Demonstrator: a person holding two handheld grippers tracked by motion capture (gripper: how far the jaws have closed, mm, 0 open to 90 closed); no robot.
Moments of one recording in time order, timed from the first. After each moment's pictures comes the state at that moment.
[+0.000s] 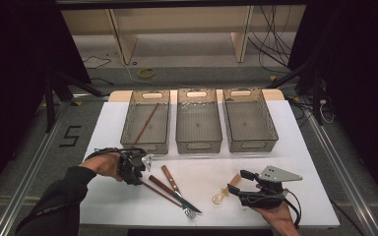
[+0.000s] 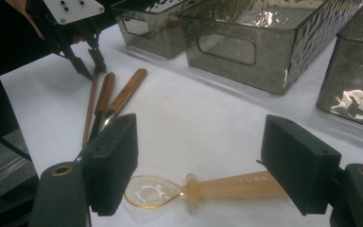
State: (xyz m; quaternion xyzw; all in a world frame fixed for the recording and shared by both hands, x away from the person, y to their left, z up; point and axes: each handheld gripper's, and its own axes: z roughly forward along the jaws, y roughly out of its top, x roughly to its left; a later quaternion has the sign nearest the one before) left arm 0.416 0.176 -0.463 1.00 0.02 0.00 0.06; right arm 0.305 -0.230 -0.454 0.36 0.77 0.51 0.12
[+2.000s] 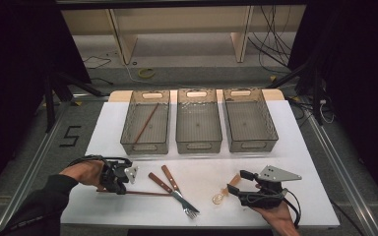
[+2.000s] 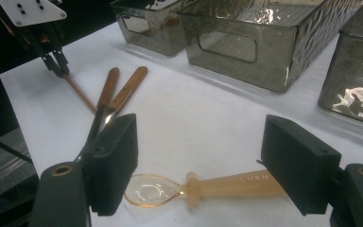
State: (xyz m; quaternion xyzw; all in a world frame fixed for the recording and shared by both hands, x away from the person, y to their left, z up) left arm 0.387 0.217 -0.458 1.00 -0.02 -0.04 0.04; right arm 0.306 -0.229 -0.455 0.36 0.77 0.51 0.12
